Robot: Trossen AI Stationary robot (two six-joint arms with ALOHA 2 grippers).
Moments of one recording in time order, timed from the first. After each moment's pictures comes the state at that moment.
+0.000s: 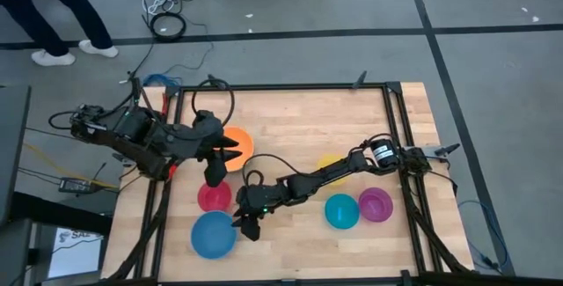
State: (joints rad) left arm -0.35 1.29 1.70 -1.09 -0.45 -0.61; right arm 0.28 2.31 1.77 0.04 -0.09 0.63
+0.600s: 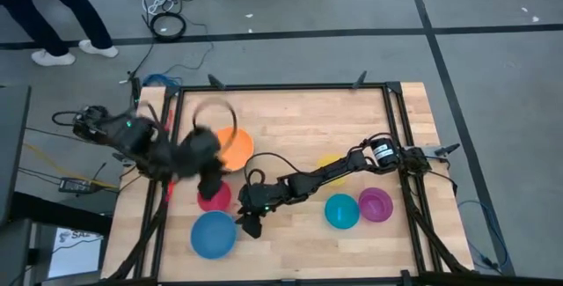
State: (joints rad) left arm -0.49 1.33 1.70 -1.35 -0.32 -0.98; right arm 0.26 2.30 1.73 0.00 -0.07 0.62
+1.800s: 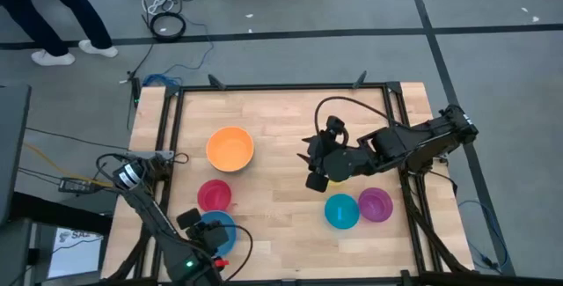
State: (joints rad) left arm -0.92 1.97 1.72 -1.57 -0.24 -1.43; right arm 0.37 1.58 1.73 -0.93 0.71 0.30
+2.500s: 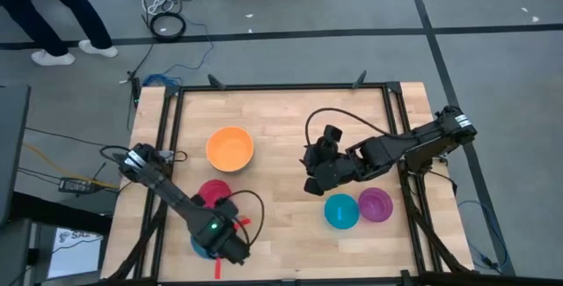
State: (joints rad) left arm -0.69 1.89 1.65 -1.57 0.03 -1.43; right arm 0.36 1.58 1.56 -0.91 0.70 0.38
